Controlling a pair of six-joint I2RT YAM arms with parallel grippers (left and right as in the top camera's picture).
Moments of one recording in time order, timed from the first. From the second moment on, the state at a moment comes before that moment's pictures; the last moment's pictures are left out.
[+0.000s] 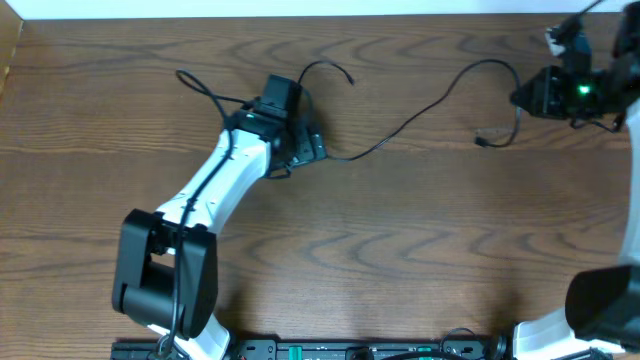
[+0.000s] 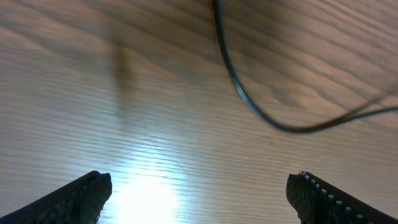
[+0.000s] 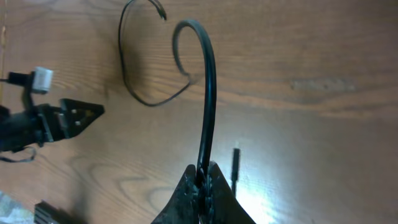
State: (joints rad) left arm -0.35 1.79 1.27 -0.70 0.07 -0.59; right arm -0.23 1.71 1.82 -1.31 -0.58 -0.11
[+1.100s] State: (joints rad) left arm -0.49 1.84 1.27 -0.55 0.07 -0.62; right arm -0.25 1.29 1.94 -1.30 -0.66 0.00
